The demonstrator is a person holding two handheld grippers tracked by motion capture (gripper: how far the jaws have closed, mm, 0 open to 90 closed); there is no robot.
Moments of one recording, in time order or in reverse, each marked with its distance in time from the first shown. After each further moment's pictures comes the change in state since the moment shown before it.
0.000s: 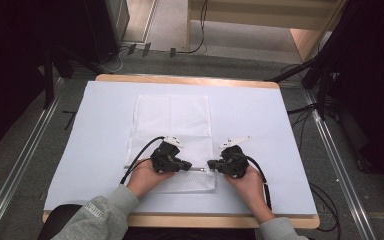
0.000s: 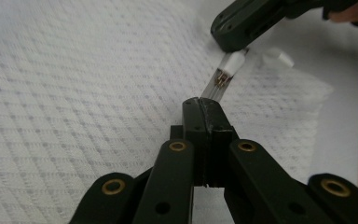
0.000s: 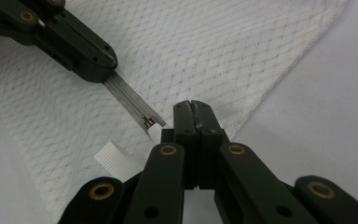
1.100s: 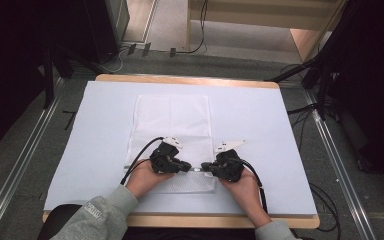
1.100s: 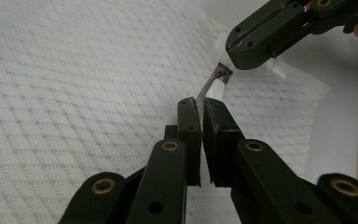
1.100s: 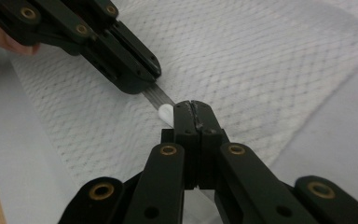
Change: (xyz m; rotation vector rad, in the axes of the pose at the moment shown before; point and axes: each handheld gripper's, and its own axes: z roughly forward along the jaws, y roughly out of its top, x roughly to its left) left arm 0.000 0.001 -0.009 -0.028 -0.014 -0.008; right arm 0.021 0.001 -0.002 -0.044 0.021 -0.054
